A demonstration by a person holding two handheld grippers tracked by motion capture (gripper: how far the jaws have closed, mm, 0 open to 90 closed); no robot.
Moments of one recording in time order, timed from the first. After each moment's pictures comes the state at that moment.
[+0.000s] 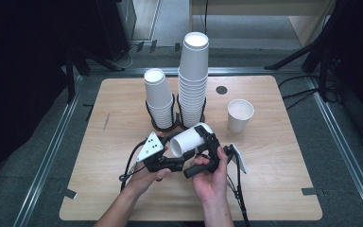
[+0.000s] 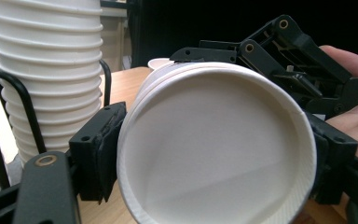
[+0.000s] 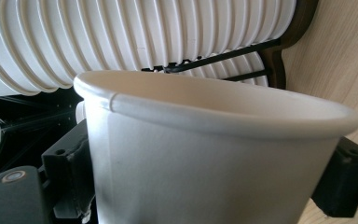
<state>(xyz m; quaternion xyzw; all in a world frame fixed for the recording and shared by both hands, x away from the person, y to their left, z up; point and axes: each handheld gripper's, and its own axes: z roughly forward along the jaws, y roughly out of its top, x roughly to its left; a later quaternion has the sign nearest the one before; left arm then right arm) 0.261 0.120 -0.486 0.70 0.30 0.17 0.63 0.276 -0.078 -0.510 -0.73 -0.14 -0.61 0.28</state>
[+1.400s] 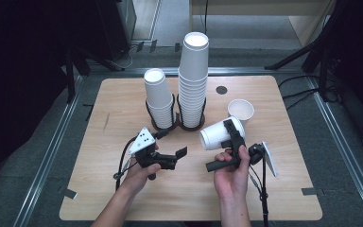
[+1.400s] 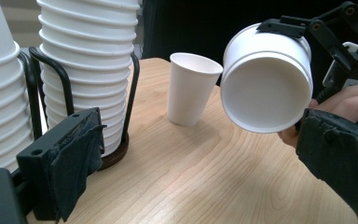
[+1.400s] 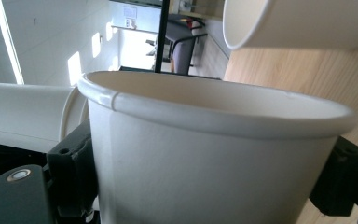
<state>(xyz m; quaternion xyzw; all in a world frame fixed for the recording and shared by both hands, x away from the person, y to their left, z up) 0.267 0.140 -0.477 0.69 0.34 0.15 0.62 0.272 -0.137 -0.484 -0.72 -0.15 -0.67 0.06</state>
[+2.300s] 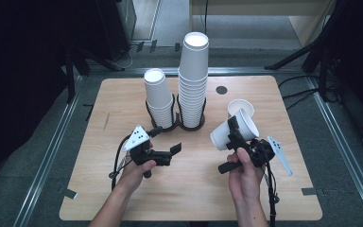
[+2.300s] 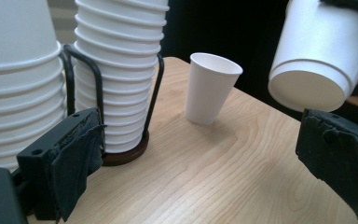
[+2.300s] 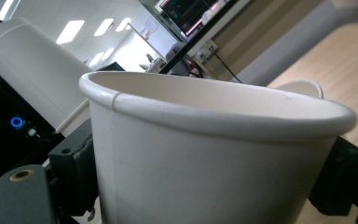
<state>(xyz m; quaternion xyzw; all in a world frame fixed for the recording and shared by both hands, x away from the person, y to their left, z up) 0.273 0.154 -0.478 0.69 0.37 0.17 0.60 0.257 -0.148 -0.447 -0.64 -0.33 -0.67 -0.22</state>
